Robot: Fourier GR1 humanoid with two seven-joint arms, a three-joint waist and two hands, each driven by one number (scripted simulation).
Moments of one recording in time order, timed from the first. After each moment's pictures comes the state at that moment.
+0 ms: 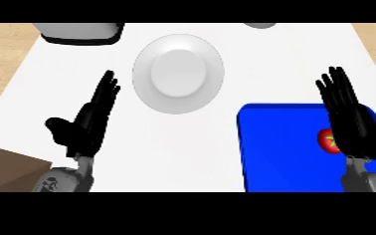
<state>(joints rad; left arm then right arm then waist) -0.13 0.25 -0.25 -1.56 0.22 0.29 0.06 -0.08 -0.37 0.02 -1.52 -0.43 -0.10 -0.11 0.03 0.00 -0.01</state>
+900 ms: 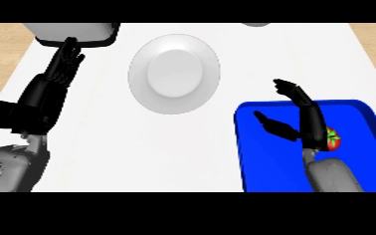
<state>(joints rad) -0.25 0.45 -0.12 -1.61 0.21 0.14 0.07 -0.18 -0.28 0.18 -1.30 -0.01 -0.38 -0.18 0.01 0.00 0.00</state>
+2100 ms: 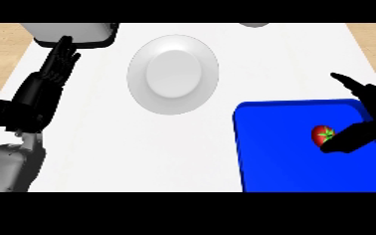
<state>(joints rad) -0.25 0.43 -0.06 -1.59 0.20 0.08 0.07 -0.24 -0.82 0.24 -1.63 0.06 0.15 0.75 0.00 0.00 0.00</state>
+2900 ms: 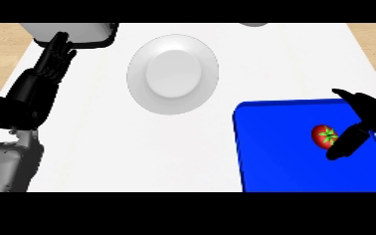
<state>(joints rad) -0.26 0.39 0.00 -1.60 0.16 0.02 0.10 -0.27 -0.73 0.22 -1.48 0.20 0.36 0.87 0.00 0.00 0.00</state>
